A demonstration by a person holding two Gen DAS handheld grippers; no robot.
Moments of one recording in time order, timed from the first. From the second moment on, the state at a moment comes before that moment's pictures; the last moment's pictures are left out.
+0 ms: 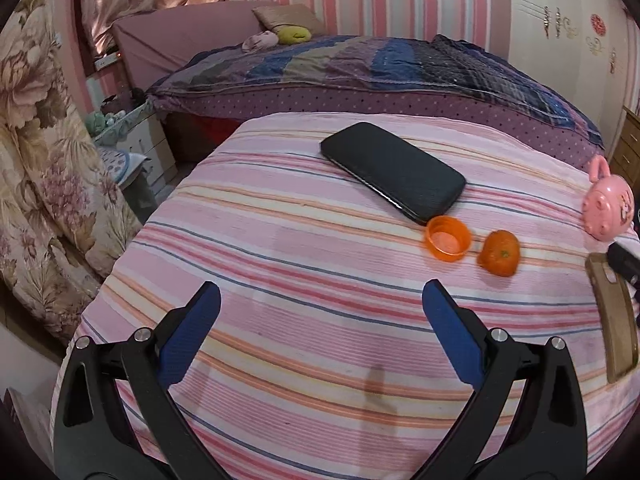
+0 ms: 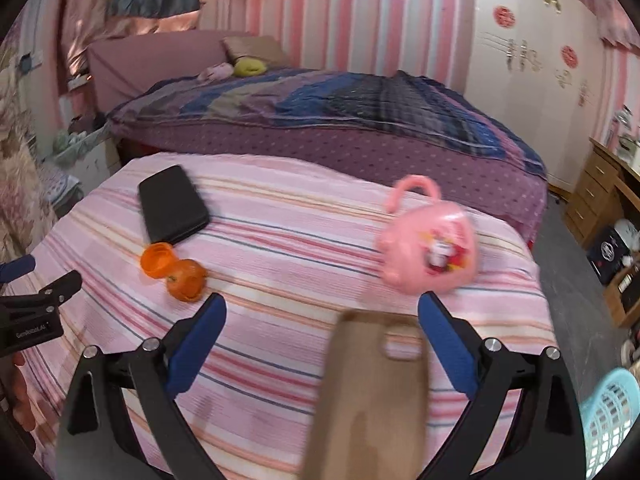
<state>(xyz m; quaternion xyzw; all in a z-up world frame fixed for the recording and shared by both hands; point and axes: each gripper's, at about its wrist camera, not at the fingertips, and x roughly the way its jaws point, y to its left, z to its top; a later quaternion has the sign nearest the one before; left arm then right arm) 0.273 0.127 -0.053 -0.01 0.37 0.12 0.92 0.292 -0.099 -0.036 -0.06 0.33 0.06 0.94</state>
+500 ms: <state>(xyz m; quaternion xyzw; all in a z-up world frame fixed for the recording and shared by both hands) 0.273 0.186 -0.052 -0.06 0.37 0.17 0.91 0.338 -0.012 -0.076 -0.12 0.38 0.16 0.90</state>
